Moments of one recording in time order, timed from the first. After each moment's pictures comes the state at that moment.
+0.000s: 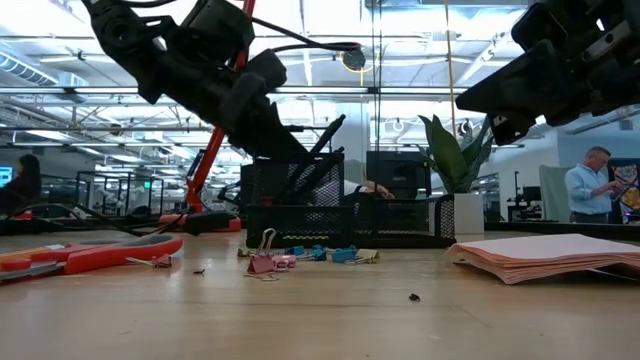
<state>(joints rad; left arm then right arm) 0.06 1.60 0.70 0.38 0.02 0.00 0.45 1.33 0.18 0.99 0.42 0.20</state>
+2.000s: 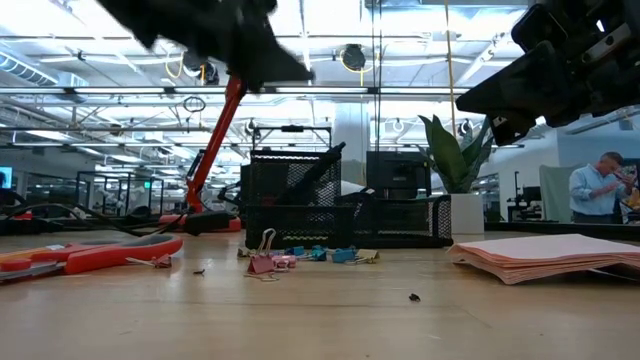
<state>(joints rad) 0.03 1.35 0.83 0.16 0.05 0.06 0.45 1.33 0.18 0.98 0.42 0.20</state>
